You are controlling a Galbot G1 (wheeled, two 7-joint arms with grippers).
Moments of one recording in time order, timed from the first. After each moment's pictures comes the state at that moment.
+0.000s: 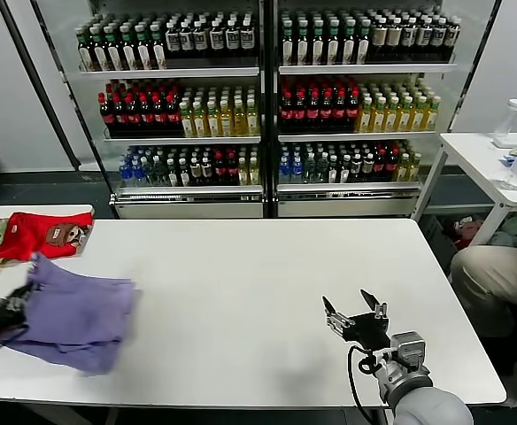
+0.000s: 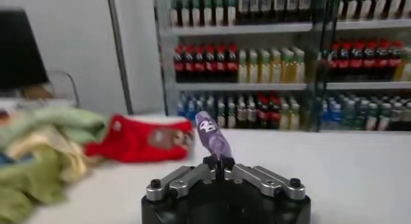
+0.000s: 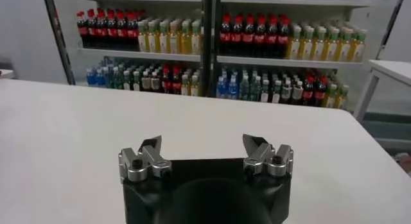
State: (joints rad) left arm 1.54 -0.95 -1.16 -2.03 -0.71 0.58 0.09; right arm -1.40 1.12 0.38 2.28 0.43 -0.58 0.21
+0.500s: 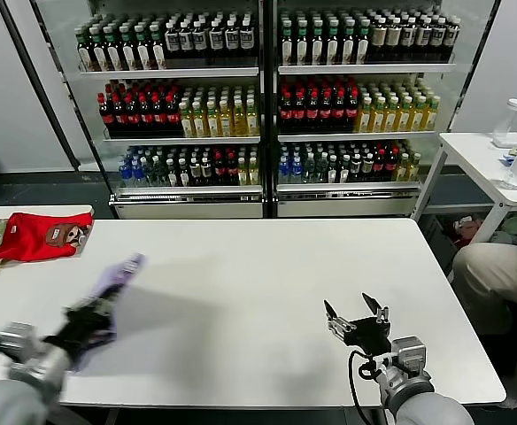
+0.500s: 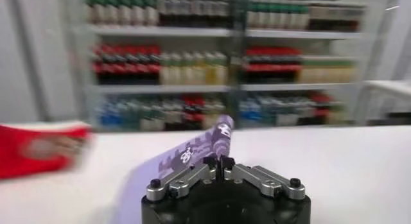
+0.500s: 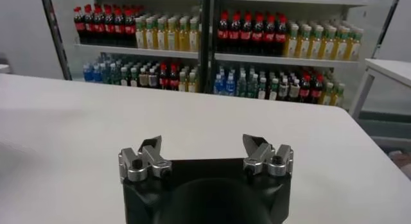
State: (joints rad) left arm 1.50 -1.07 -0.78 -2.23 -0.65 0.58 0.05; right arm -1.44 1.12 0.39 2.30 0.41 -0.58 0.21
